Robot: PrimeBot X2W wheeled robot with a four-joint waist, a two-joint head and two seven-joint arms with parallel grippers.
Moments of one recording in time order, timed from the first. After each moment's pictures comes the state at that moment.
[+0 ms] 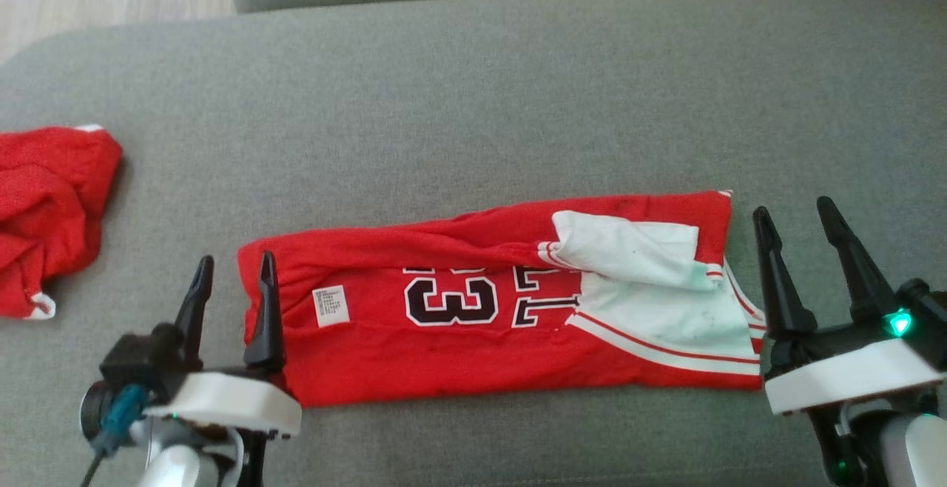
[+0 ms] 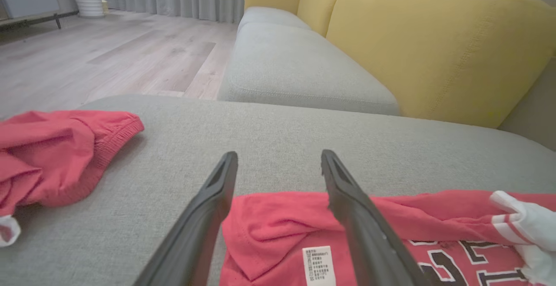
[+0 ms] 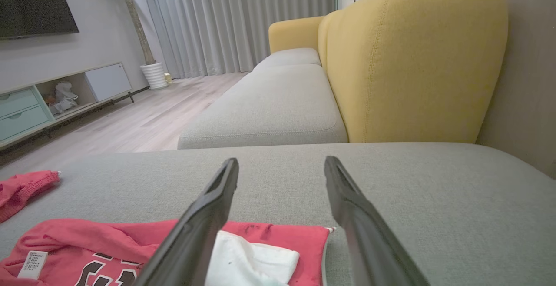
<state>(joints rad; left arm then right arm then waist) -0.01 0.26 -0.32 0.04 -0.44 0.22 -0.25 0.05 -0.16 0.05 -0.17 0.28 0.12 0.01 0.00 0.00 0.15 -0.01</state>
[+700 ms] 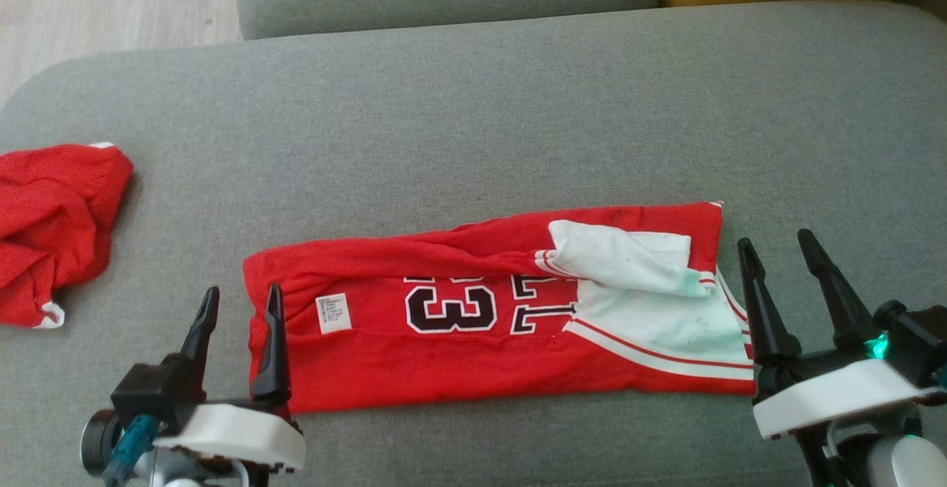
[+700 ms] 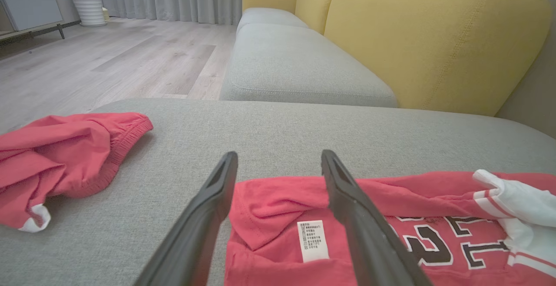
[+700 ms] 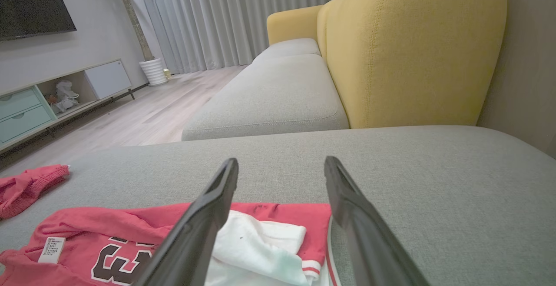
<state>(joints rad) 0.08 0.30 -0.35 -0.04 -0.40 0.27 -0.22 0.10 -0.14 0.06 -0.15 0.28 0.12 0.04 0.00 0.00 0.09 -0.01</state>
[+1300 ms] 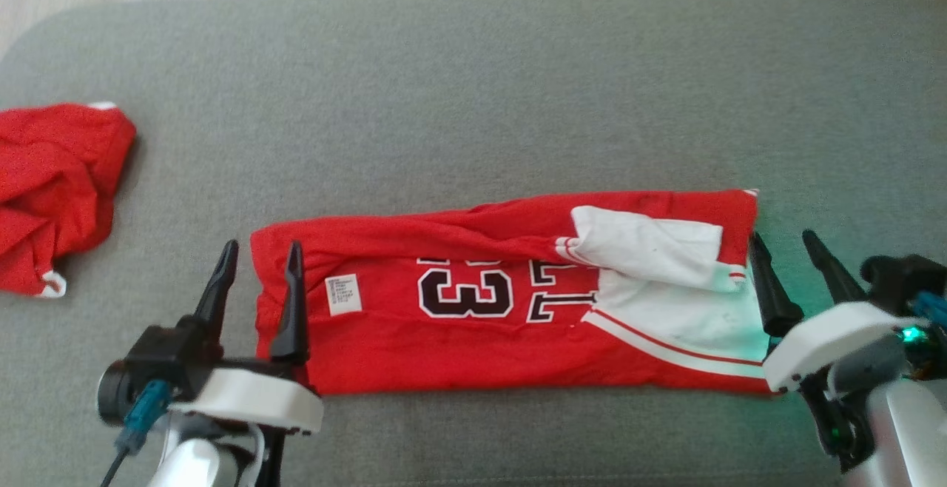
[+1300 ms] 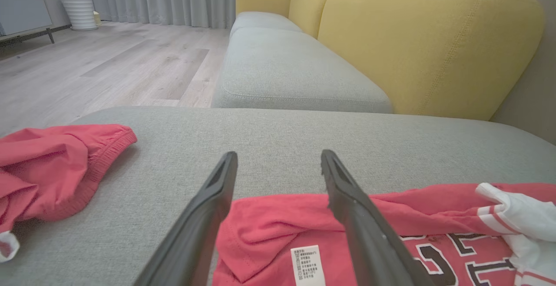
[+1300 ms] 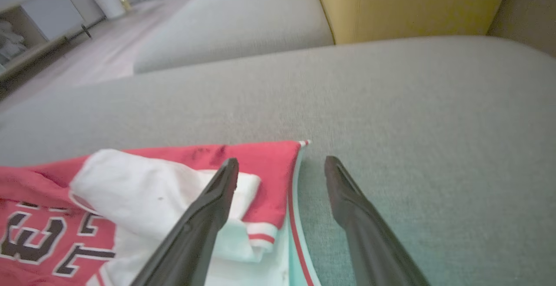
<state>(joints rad) -0.01 0.29 -0.38 -0.05 -0.39 0.25 -0.23 -0.09 -0.17 0.02 0.20 0.30 0.12 0.12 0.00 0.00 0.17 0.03</state>
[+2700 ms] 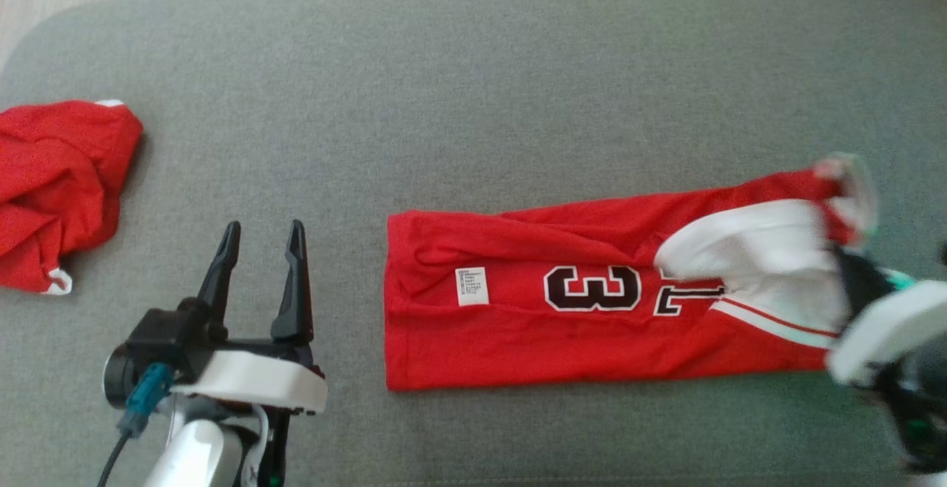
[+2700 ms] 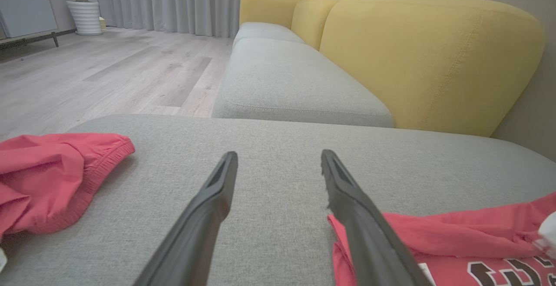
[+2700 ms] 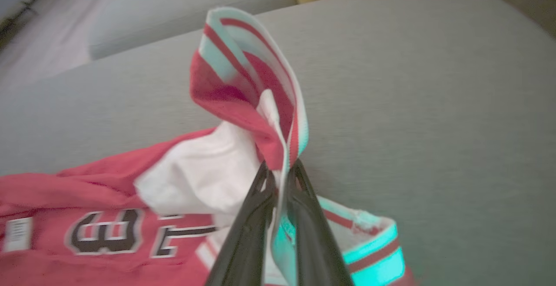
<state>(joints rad) -0.06 0.24 -0.36 0.01 -0.38 0.21 -0.25 -0.02 -0.17 -0.21 -0.05 0.35 0.12 0.55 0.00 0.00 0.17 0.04</state>
